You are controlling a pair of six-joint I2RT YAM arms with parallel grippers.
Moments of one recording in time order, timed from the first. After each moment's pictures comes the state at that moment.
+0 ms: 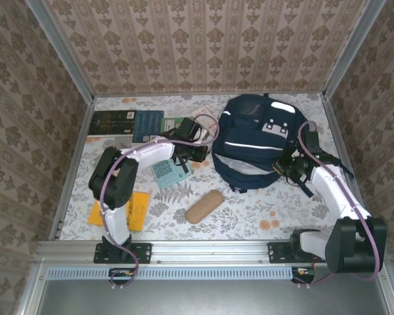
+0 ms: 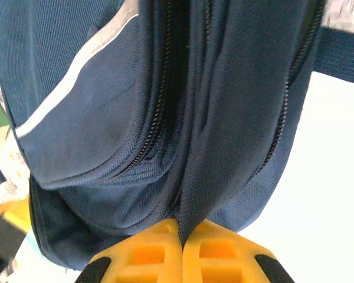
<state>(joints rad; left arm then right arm) -0.67 1.86 1.27 -0.40 0.22 -0.23 -0.06 1.22 0.84 -0.69 -0.28 0.77</state>
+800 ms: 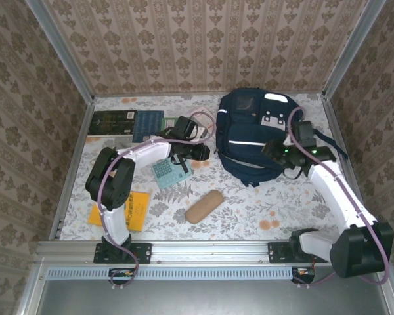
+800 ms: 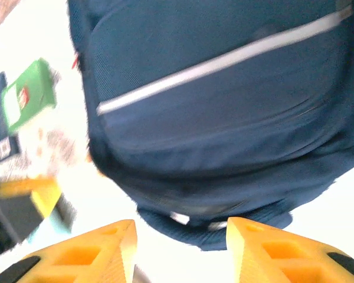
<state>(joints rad) -0.62 1.87 1.27 -0.36 0.35 -0.30 0.14 1.17 0.95 -0.69 -0.18 0.64</state>
